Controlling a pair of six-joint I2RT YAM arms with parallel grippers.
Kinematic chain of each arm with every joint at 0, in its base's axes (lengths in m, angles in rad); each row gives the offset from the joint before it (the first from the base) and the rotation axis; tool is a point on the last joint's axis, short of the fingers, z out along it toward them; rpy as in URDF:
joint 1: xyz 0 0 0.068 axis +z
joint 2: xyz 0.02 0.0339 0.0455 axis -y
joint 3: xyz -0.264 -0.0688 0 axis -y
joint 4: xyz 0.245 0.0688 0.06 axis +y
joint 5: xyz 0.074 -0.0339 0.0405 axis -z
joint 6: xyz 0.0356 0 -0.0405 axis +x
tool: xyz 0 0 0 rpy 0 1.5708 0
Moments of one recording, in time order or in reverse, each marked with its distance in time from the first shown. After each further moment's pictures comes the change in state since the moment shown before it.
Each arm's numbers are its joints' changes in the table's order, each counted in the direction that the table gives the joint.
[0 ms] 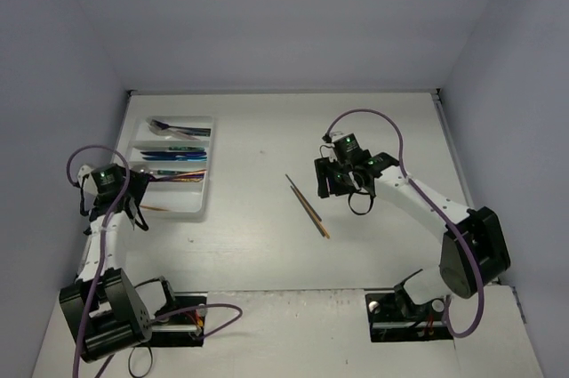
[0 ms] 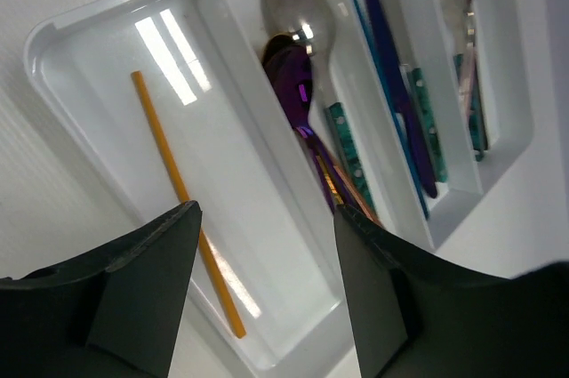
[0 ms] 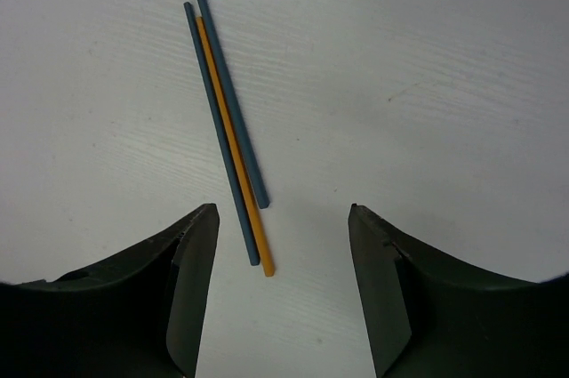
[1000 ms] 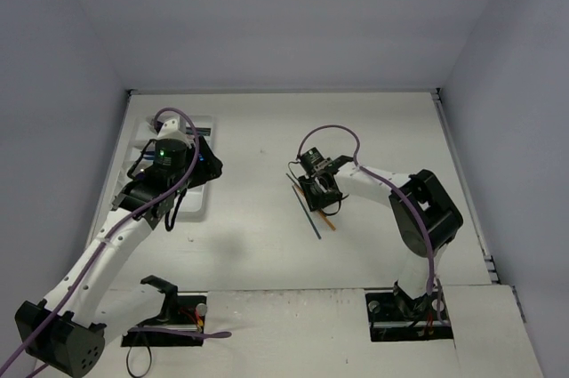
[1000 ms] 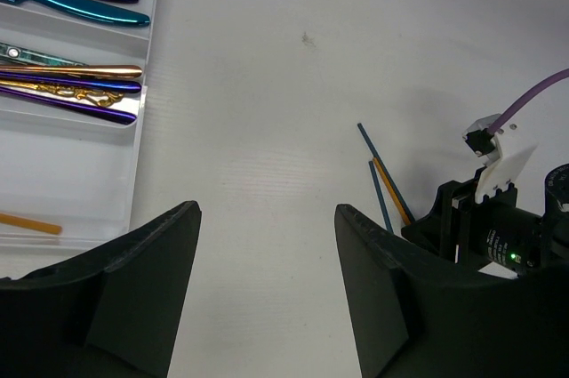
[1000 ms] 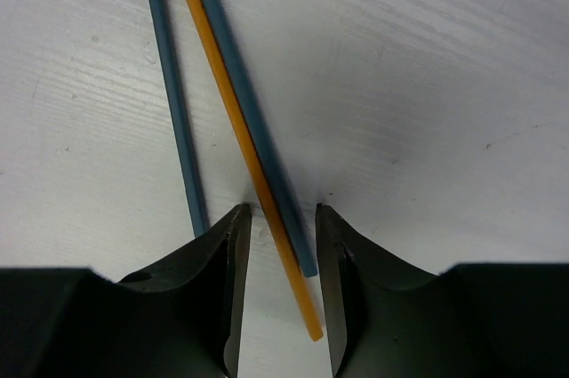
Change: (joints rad) left arm -0.740 0.122 0.363 0.338 -0.046 0.248; right arm 0.117 -0.353 0.068 -0.027 0.095 -0.025
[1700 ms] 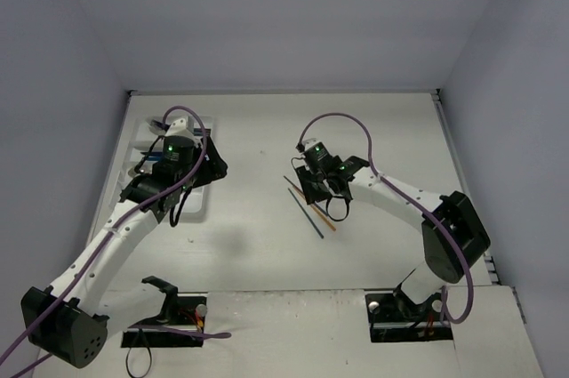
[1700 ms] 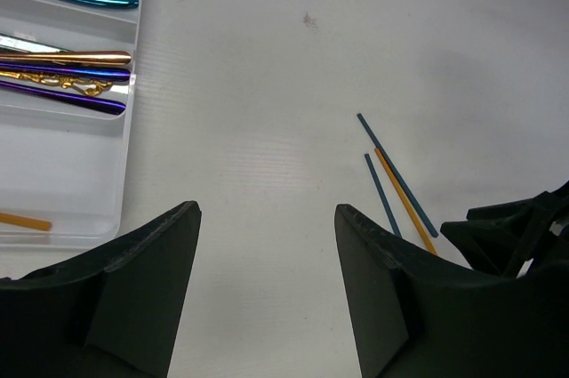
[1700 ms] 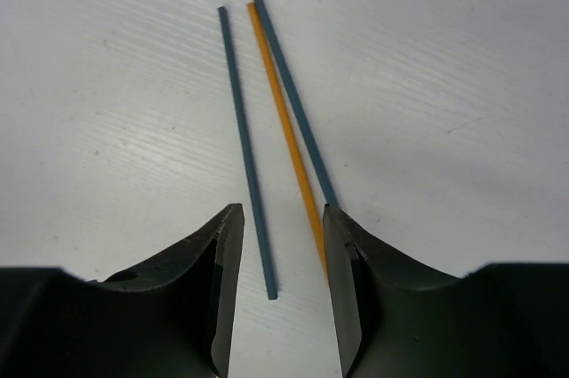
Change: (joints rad) left arm -0.016 -0.067 0.022 0.010 0.016 -0.003; right arm 0.051 0.201 -0.006 -0.002 0.041 0.019
